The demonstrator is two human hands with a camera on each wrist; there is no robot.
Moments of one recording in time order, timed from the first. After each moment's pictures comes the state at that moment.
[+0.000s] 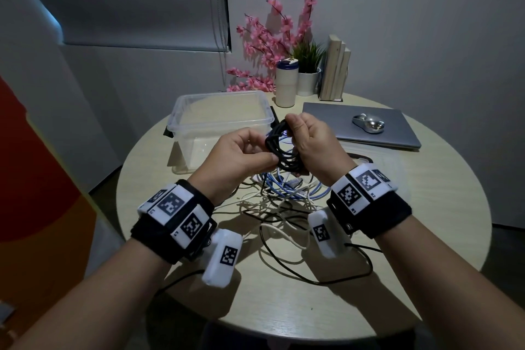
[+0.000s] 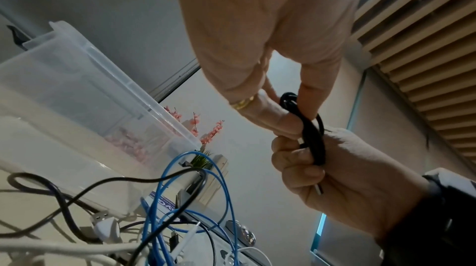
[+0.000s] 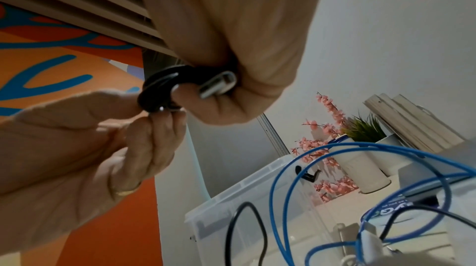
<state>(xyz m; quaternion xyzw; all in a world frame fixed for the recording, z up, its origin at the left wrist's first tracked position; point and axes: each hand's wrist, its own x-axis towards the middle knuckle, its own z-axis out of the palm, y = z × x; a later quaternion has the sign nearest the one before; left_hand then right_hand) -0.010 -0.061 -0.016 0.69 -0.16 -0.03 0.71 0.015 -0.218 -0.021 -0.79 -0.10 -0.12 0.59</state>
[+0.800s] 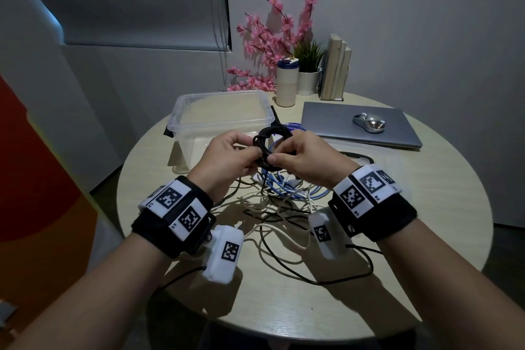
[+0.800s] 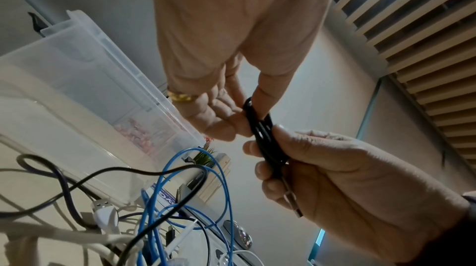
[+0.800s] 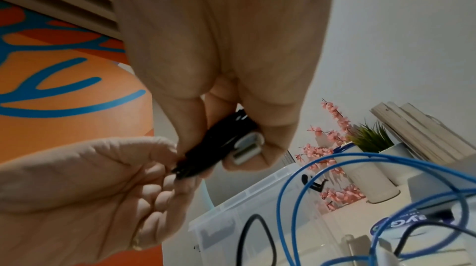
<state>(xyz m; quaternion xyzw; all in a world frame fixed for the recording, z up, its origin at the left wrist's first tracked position) 0.000 -0.058 -0.018 0.71 -0.03 -0.02 0.70 0.003 -0.219 -0.014 -0.90 -0.16 0.00 0.41</state>
